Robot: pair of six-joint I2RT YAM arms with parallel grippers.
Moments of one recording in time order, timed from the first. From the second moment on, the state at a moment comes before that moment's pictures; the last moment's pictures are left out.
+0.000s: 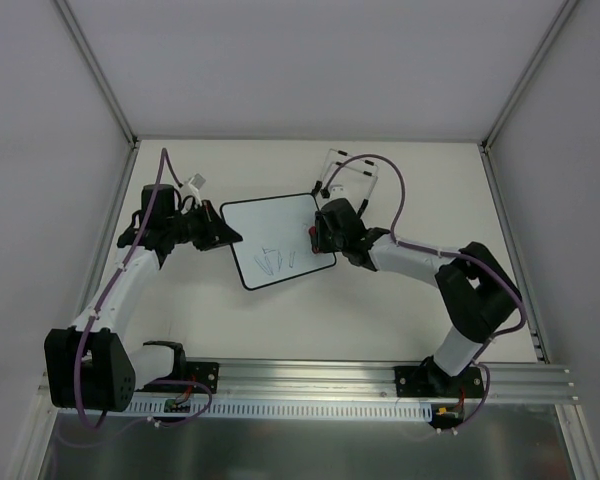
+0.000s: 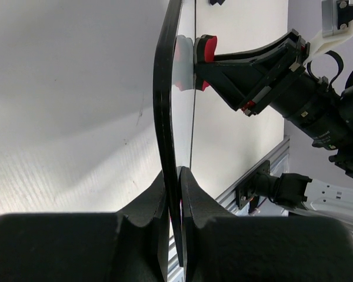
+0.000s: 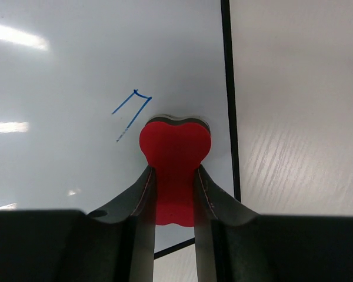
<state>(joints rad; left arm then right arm) -0.06 1.17 0.84 -0.40 0.71 -0.52 0.74 1.70 0.99 -0.01 0.16 0.46</state>
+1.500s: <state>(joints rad) -0.06 1.15 0.83 -0.34 0.68 -0.46 0.81 1.70 0.87 0.13 0.17 0.45</state>
